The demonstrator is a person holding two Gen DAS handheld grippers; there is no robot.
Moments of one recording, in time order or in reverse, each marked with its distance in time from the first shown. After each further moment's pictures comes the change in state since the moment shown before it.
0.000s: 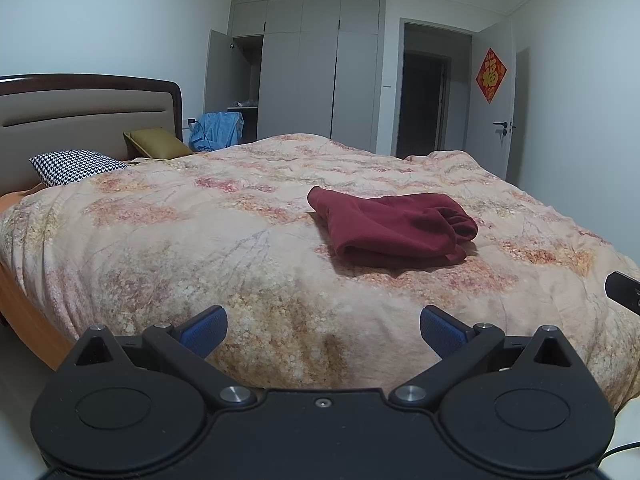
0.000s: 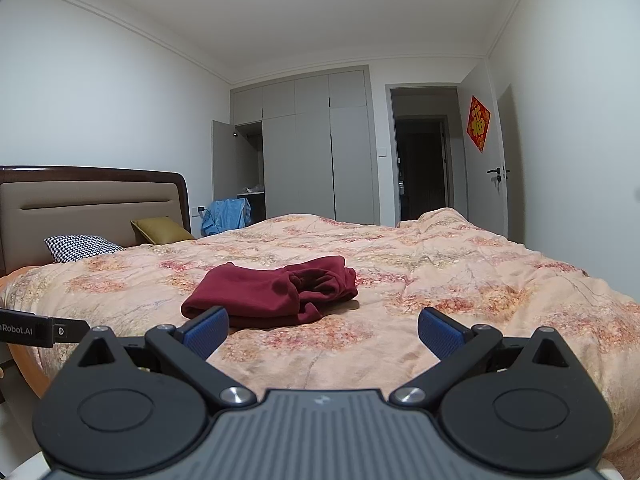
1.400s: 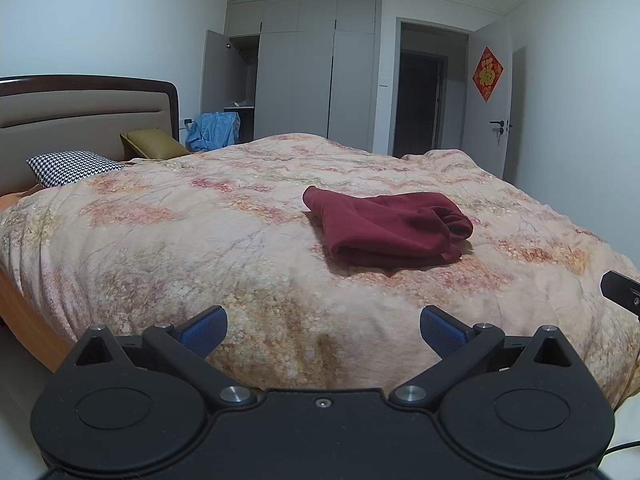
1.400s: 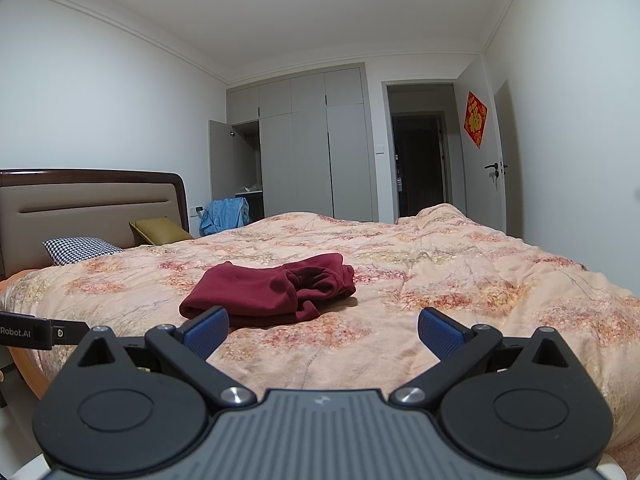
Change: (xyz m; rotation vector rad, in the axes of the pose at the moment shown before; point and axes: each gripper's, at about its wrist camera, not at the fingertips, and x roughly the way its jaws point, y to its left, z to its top) left arm 0.001 -0.003 0.000 0.003 0.001 -0.004; right arm -0.001 -0.002 -0.002 0.011 0.003 -0.006
